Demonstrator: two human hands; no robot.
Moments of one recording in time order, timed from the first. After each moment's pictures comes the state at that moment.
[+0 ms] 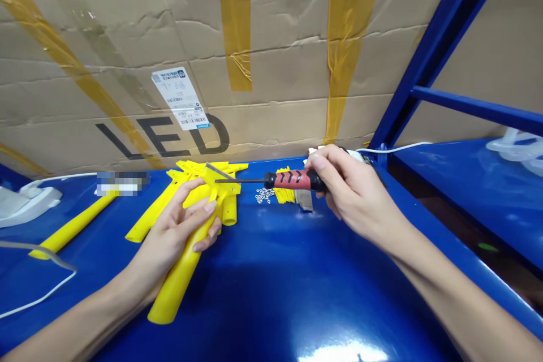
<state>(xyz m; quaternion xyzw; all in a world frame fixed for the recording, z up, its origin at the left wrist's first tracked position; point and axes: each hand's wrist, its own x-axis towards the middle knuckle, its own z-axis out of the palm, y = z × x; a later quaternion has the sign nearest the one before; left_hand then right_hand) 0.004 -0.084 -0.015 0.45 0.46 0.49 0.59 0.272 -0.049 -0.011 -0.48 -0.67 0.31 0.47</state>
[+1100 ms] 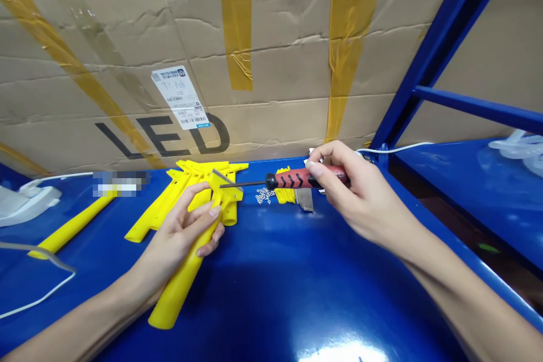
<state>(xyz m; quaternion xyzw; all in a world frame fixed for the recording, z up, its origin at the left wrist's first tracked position) 0.008 -0.084 -0.022 0.45 0.48 0.48 0.58 0.272 -0.053 -0.004 -0.47 -0.70 0.27 0.46</state>
